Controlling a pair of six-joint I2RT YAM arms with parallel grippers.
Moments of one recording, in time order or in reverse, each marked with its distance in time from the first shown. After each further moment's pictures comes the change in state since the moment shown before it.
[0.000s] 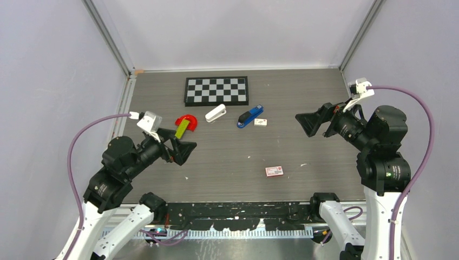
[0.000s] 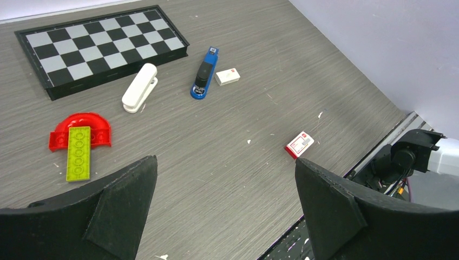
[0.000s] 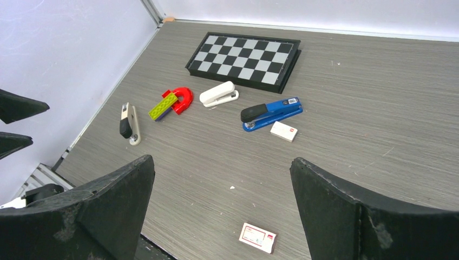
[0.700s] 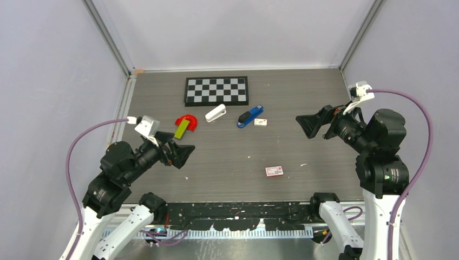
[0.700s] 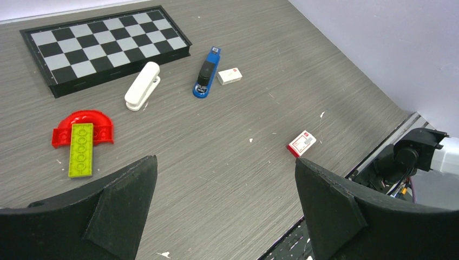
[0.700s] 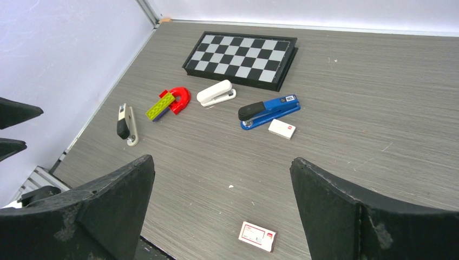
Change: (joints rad) left arm 0.000 -0.056 -0.037 -0.003 -0.010 0.000; right arm -0.007 -0.028 -0.035 0.008 0.009 0.007
